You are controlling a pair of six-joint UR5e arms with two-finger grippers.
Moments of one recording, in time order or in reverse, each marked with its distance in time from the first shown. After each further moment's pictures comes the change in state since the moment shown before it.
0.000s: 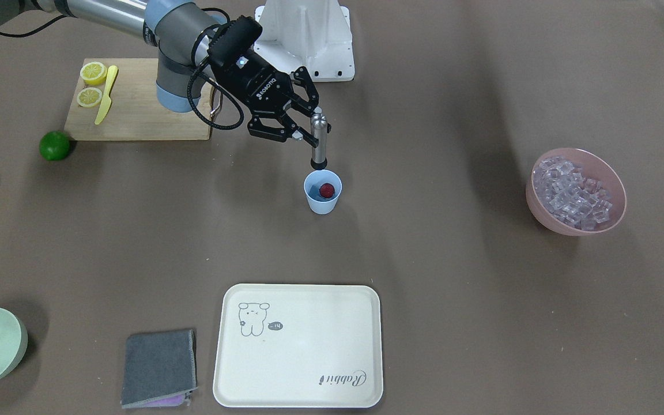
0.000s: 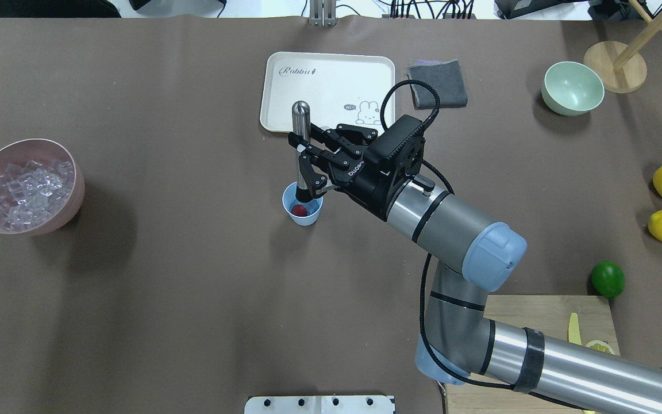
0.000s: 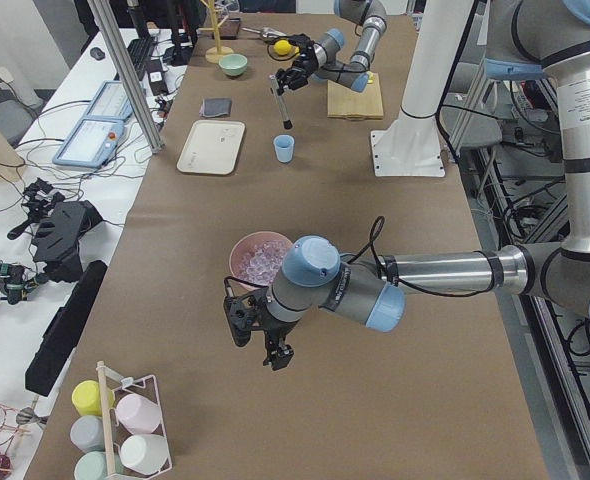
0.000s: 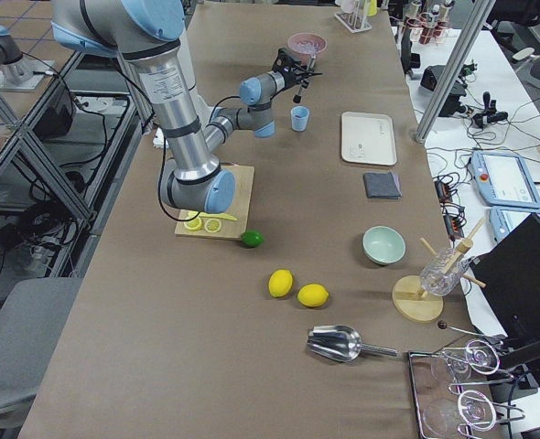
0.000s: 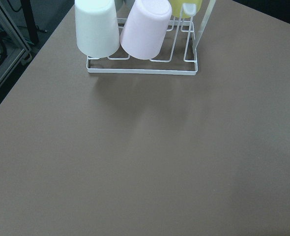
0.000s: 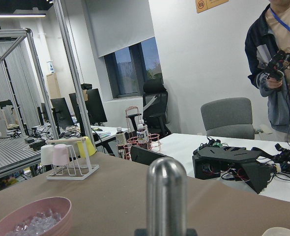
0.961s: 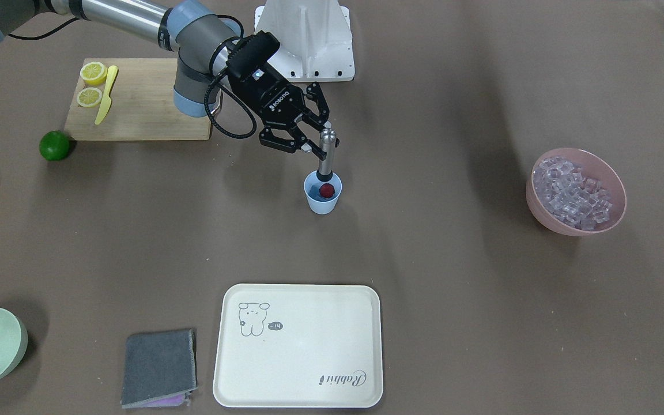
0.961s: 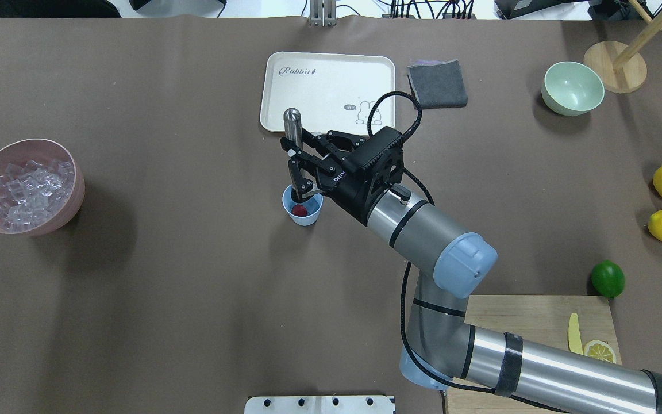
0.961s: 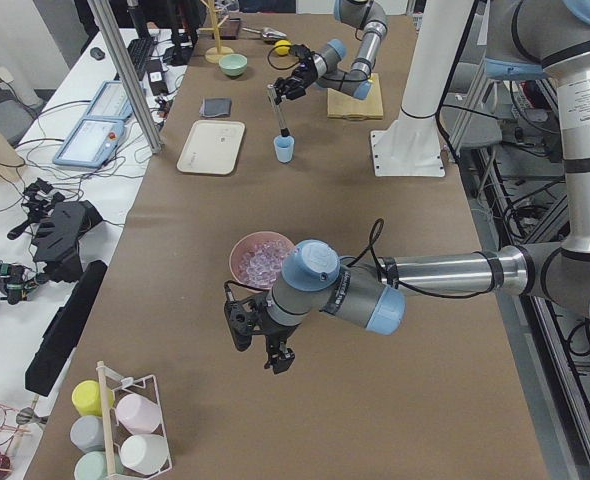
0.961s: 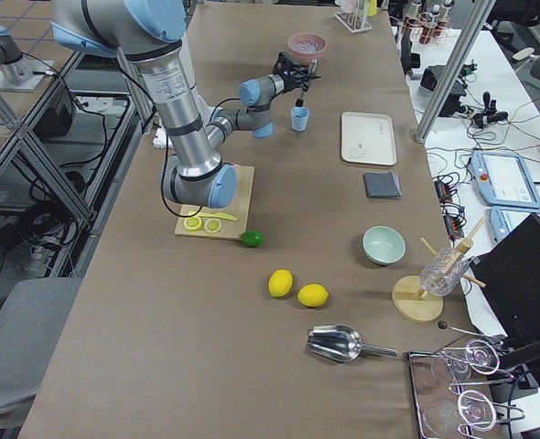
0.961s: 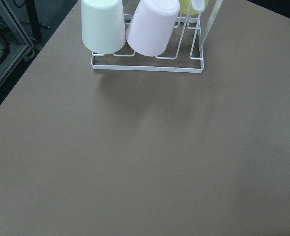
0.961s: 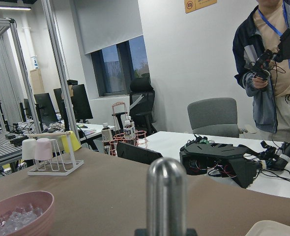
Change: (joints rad) left arm -0.001 0.000 0.012 -0.001 0.000 0.000; right arm -0.029 0.047 -0.082 0.002 -0.073 -0.018
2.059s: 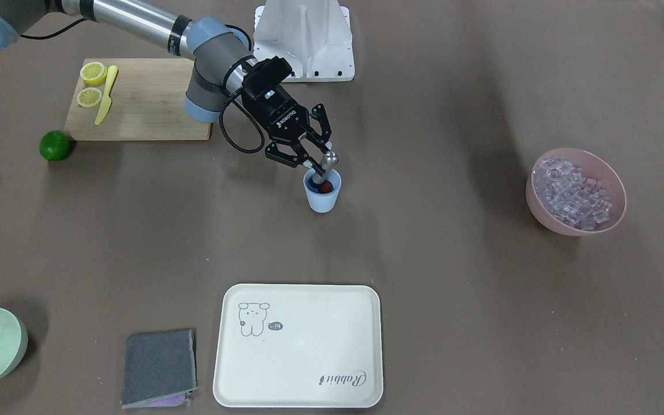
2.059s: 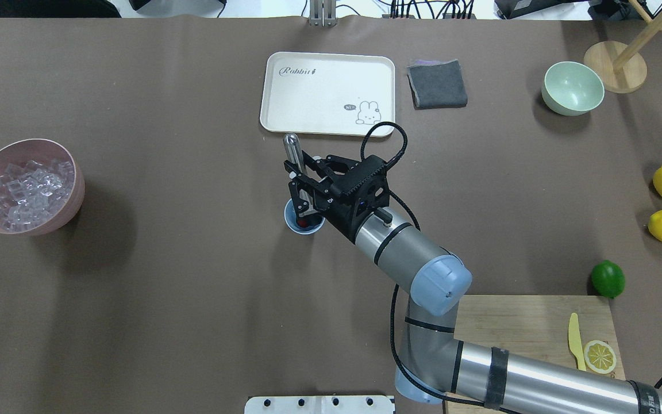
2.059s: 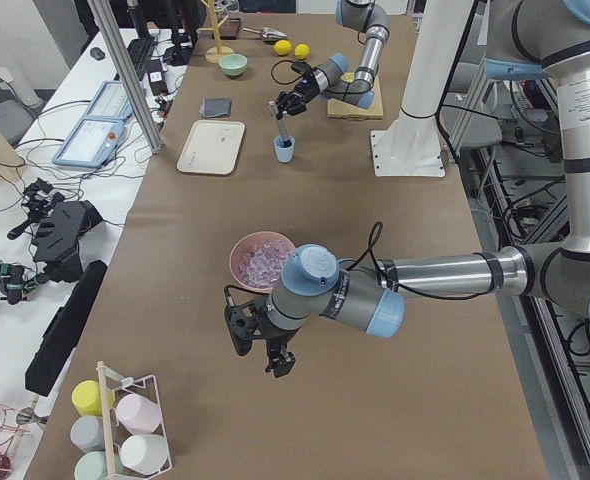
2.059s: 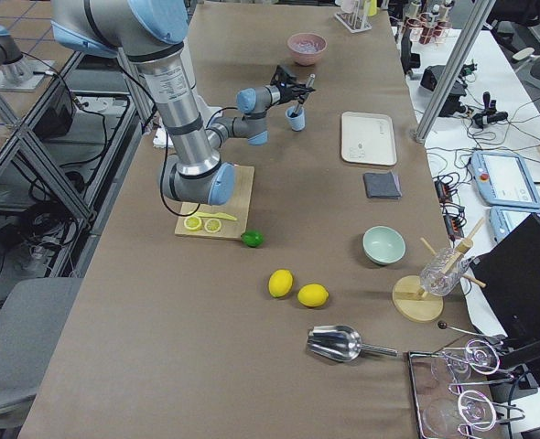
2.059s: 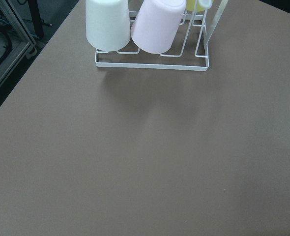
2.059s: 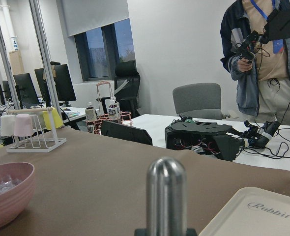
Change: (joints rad) left arm 0.000 -0.002 0.016 -0.003 0.000 0.003; right arm -0.057 0.015 -0.108 0.003 -0.084 0.000
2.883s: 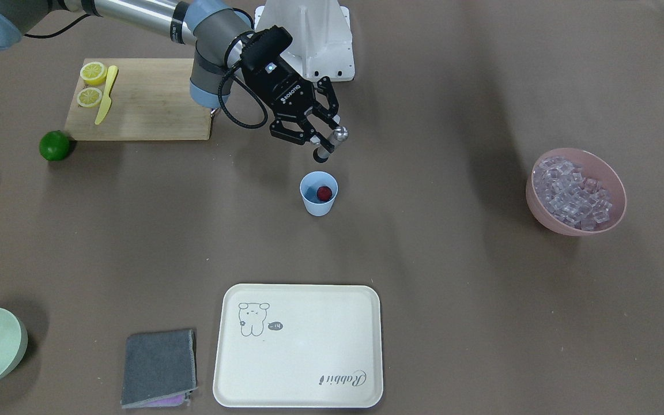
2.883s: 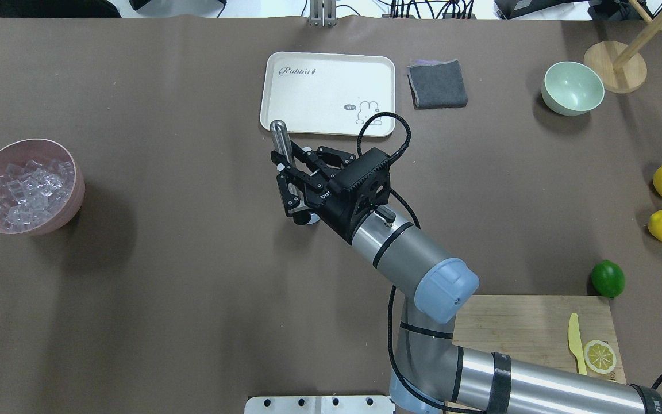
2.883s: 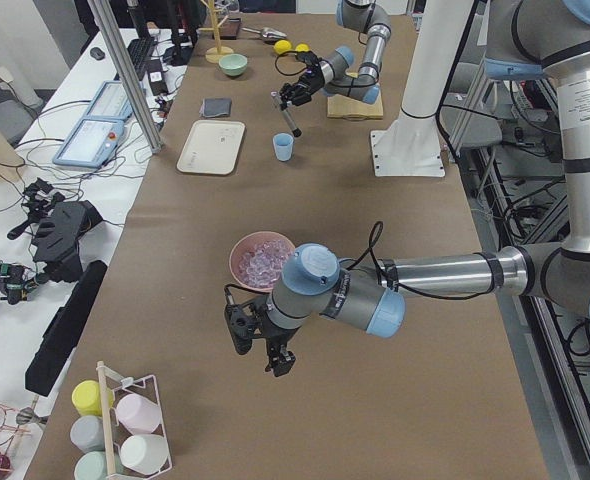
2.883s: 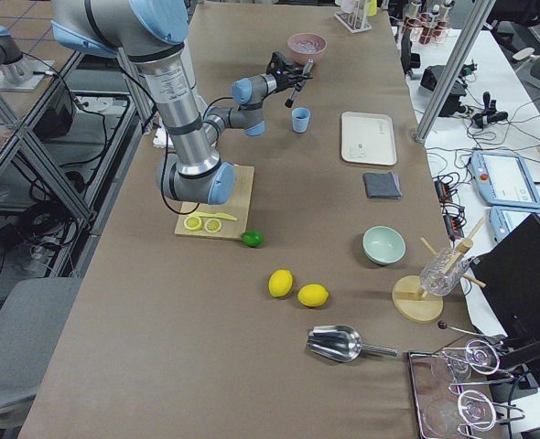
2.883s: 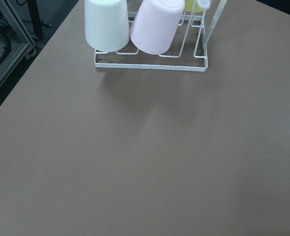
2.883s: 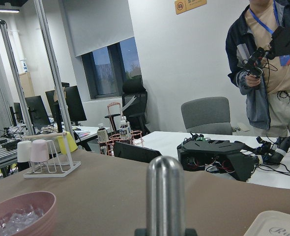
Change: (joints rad) left arm 0.000 0.001 -0.005 -0.002 -0.001 -0.002; right arm 0.004 0.004 0.110 -0.007 -0.007 -0.002
